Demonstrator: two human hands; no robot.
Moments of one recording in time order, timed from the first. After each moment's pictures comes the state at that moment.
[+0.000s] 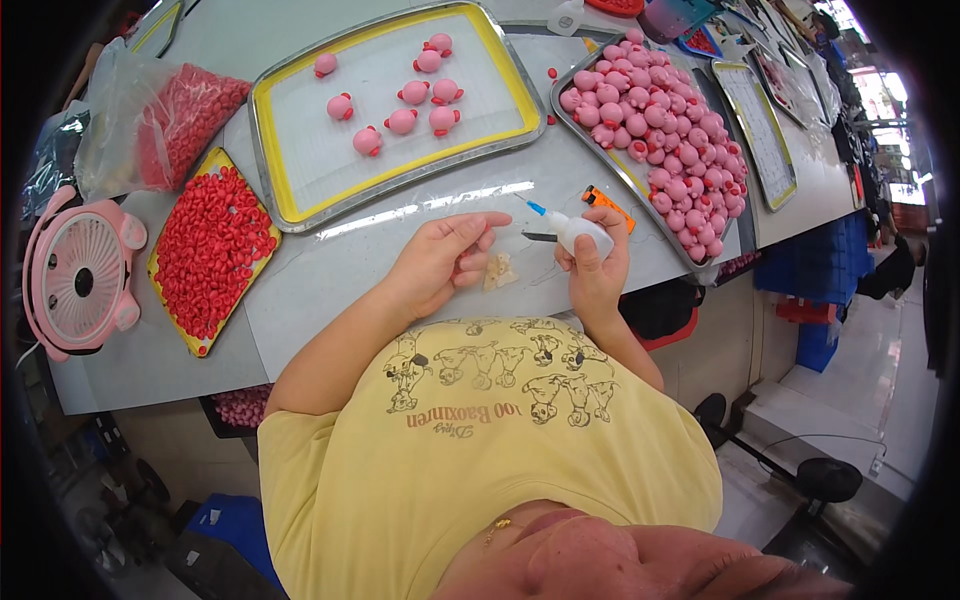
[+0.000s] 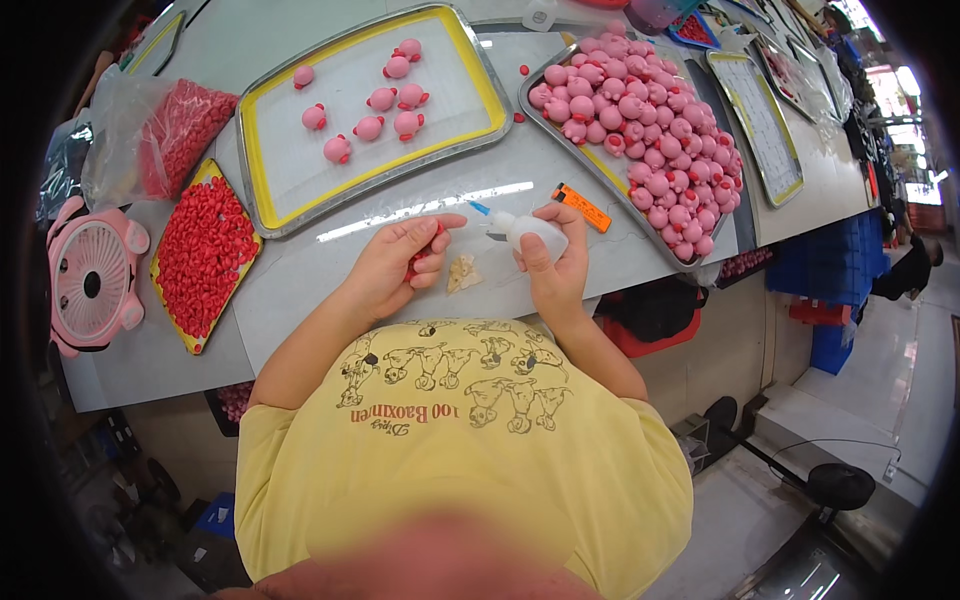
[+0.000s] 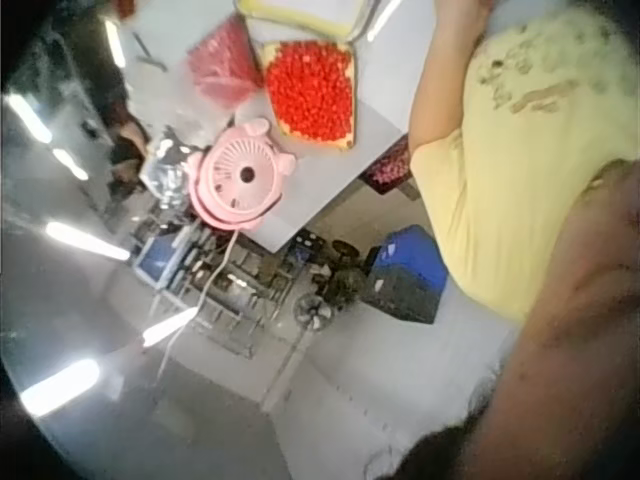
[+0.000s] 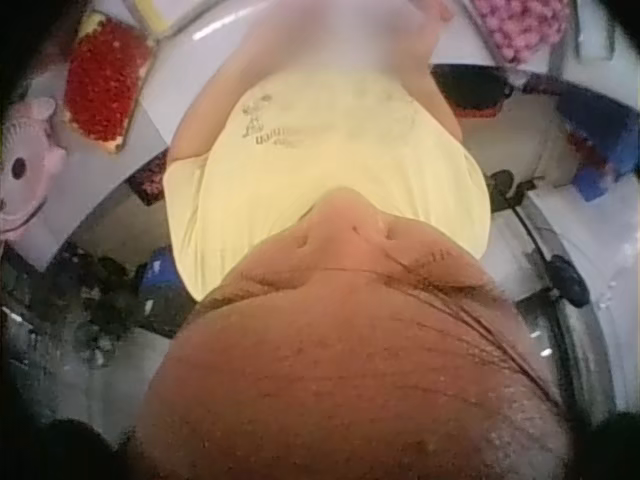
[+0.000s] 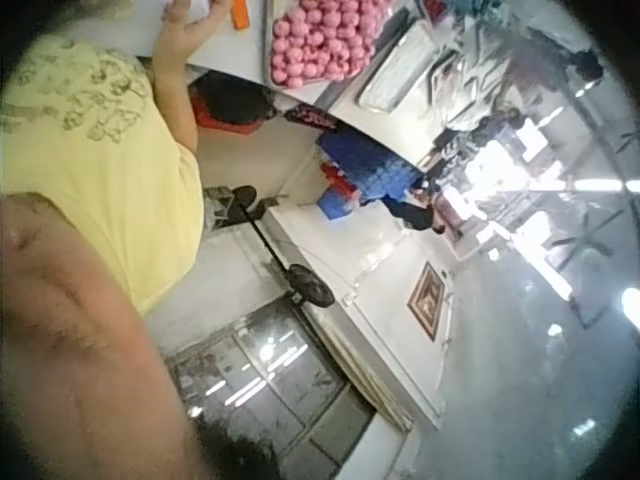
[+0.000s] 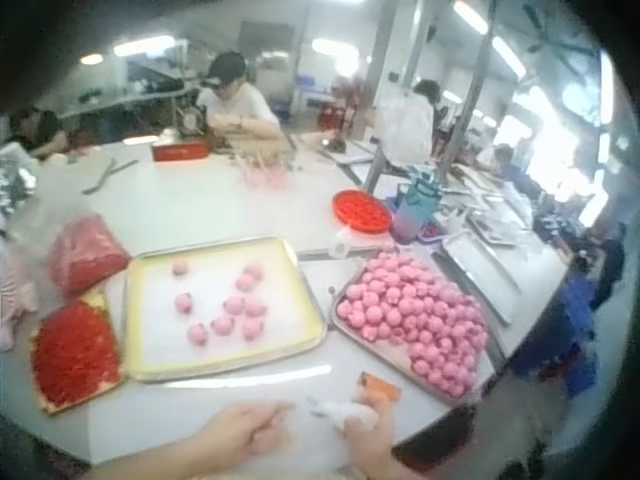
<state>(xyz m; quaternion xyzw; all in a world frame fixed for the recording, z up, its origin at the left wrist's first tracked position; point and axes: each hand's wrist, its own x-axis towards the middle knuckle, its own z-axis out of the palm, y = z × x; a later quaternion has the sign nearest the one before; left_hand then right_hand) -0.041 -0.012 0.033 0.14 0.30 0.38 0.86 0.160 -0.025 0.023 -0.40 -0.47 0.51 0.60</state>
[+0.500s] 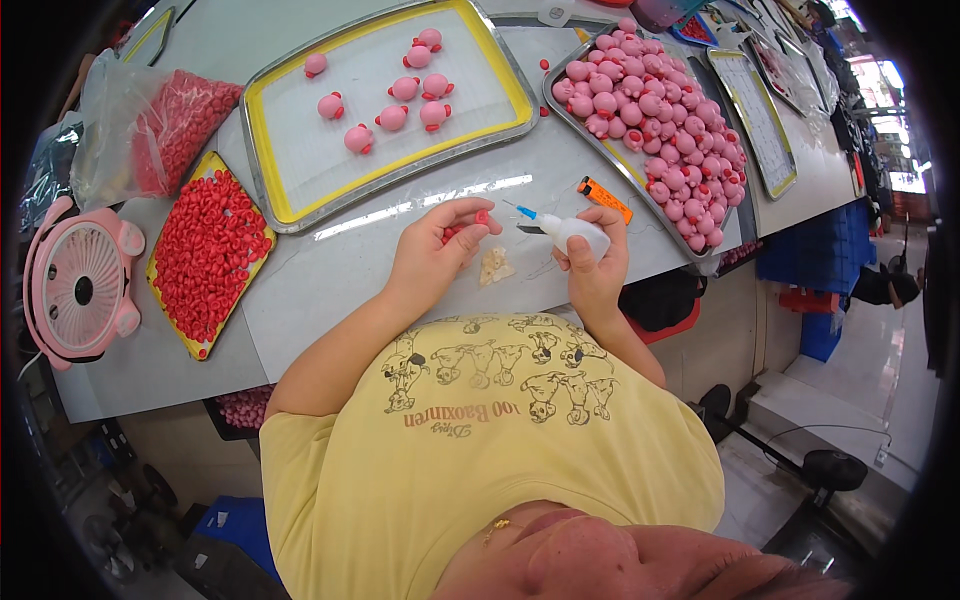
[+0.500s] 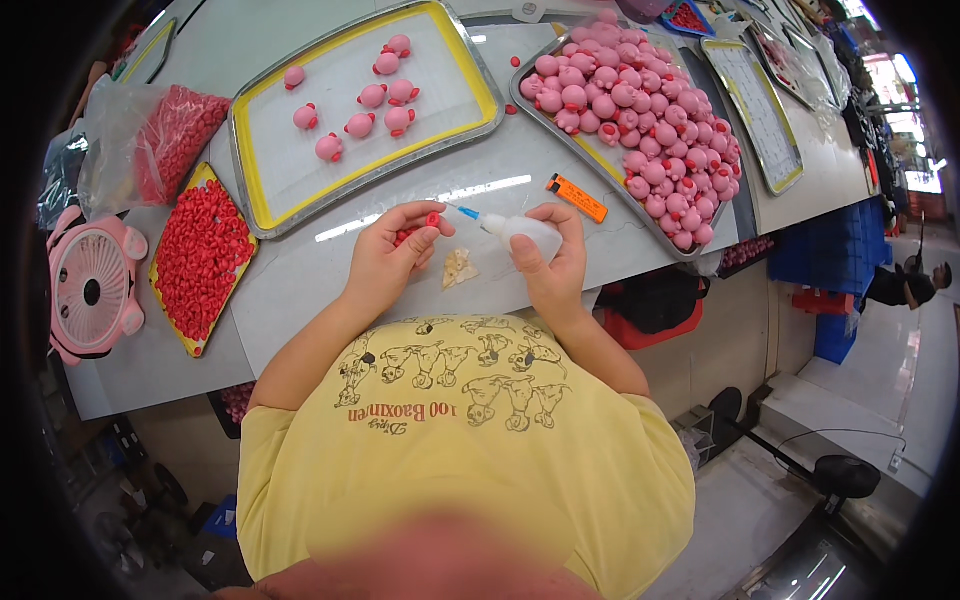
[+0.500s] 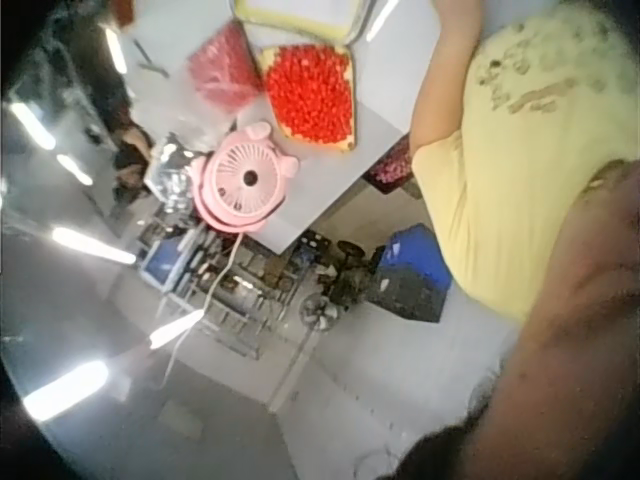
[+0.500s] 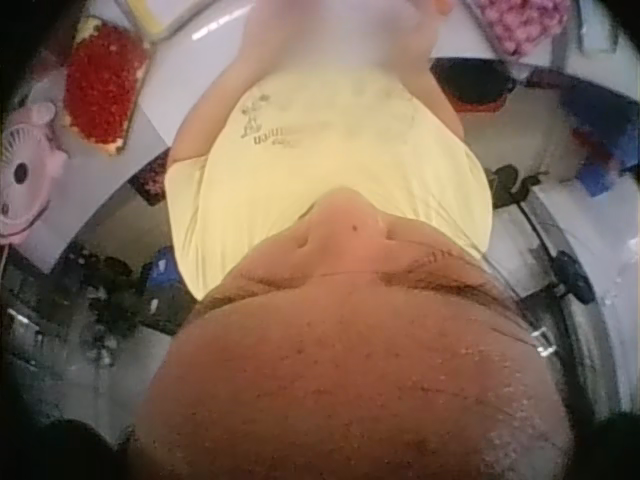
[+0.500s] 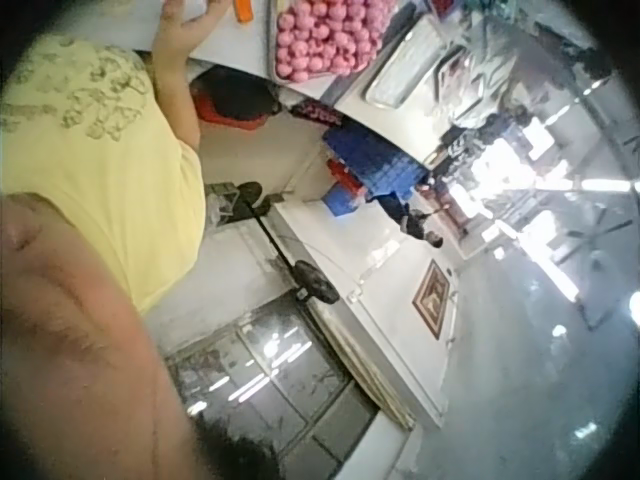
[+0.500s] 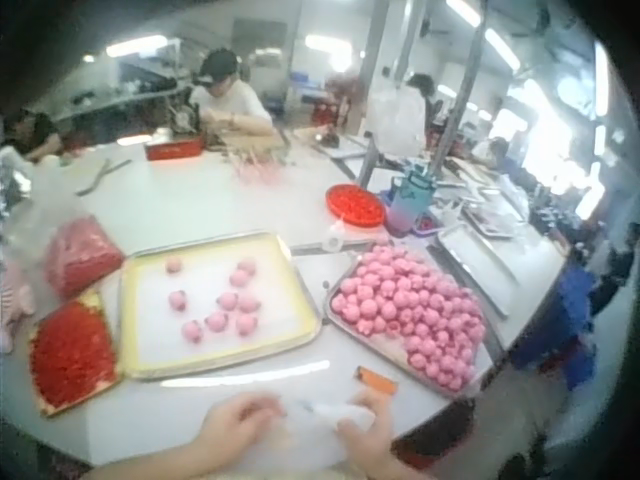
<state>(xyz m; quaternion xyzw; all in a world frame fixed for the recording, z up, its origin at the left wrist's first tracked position) -0.029 -0.017 0.021 0.41 0.43 0.42 0.68 0.172 -0.032 0.021 -0.44 -0.47 0.52 0.57</state>
